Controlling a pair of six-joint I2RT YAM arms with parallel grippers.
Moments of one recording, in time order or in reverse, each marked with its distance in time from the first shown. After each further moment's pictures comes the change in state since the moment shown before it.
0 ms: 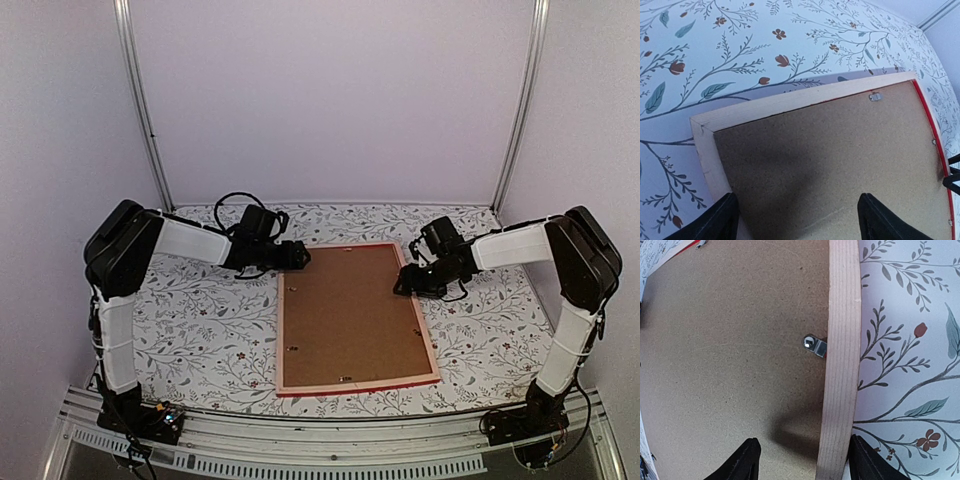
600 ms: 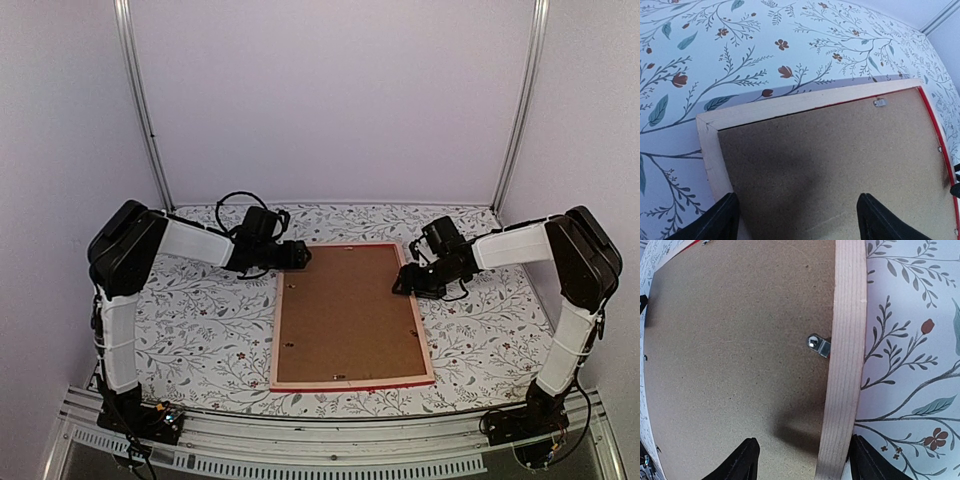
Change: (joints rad) left arm -0.003 0.025 0.009 0.051 -0.038 0.024; right arm -0.012 0.002 -0.002 0.005 -0.049 0.019
